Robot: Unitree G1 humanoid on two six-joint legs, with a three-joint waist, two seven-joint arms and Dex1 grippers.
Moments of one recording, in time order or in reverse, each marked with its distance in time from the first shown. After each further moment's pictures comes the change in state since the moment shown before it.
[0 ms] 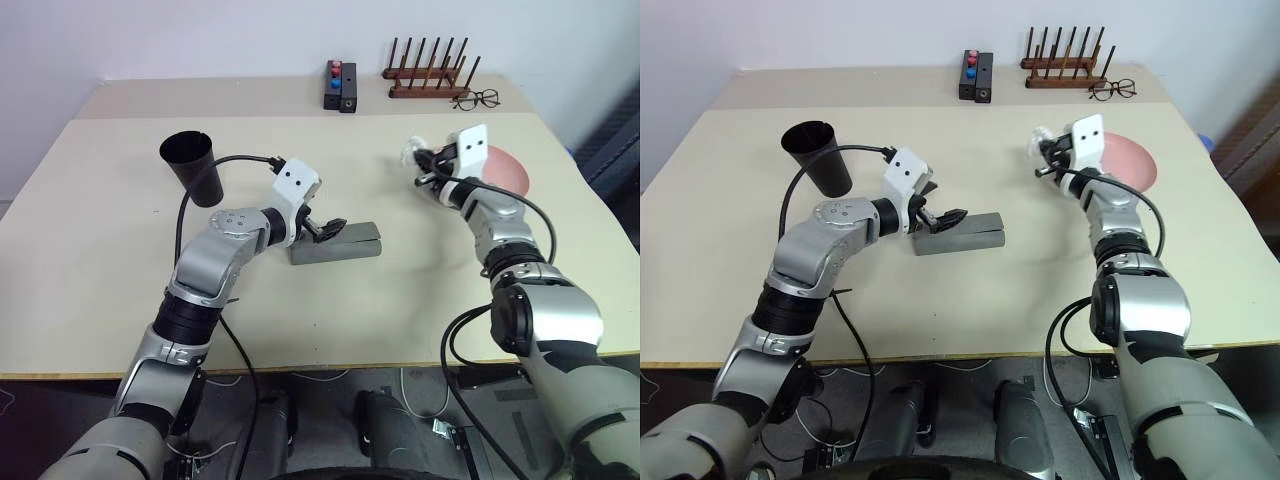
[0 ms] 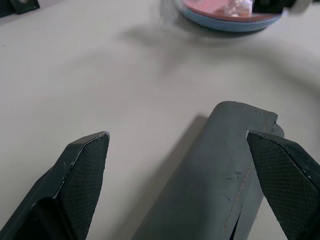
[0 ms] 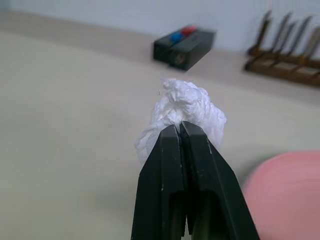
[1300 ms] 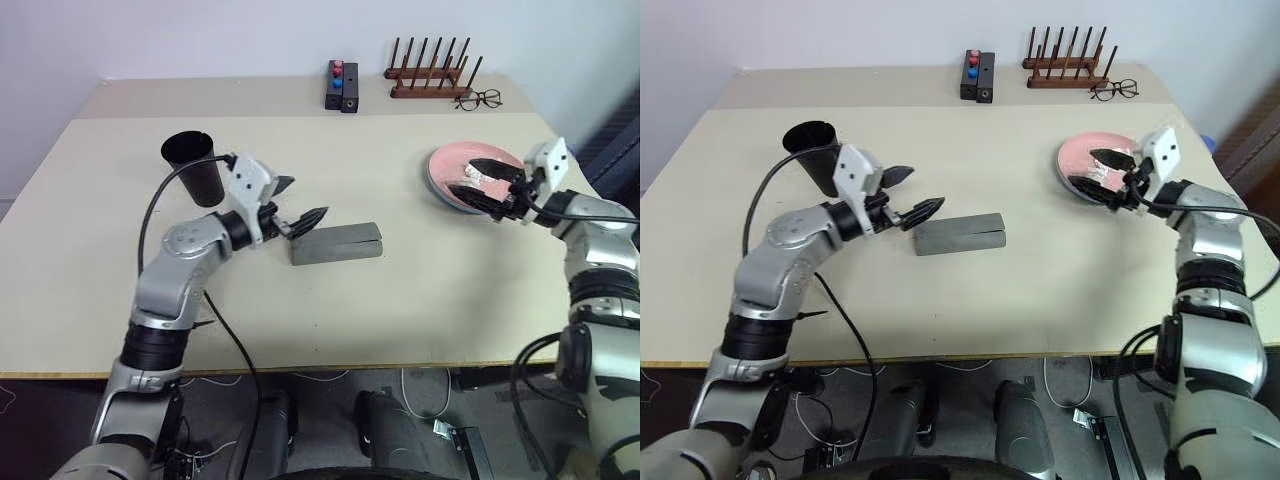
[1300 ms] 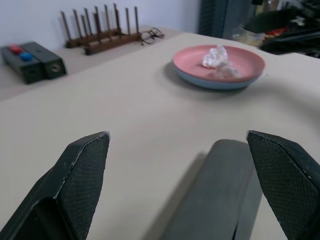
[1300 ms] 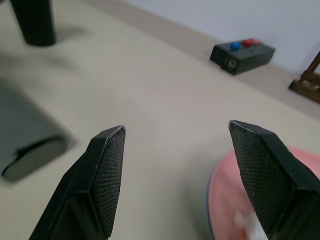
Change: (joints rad) left arm 0.251 0.132 0.183 -0.121 -0.134 -0.325 -0.155; right arm 0.341 -0.297 -0.021 -0.455 0.153 0.137 0.681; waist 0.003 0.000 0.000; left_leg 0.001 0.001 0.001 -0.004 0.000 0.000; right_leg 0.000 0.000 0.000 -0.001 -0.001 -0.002
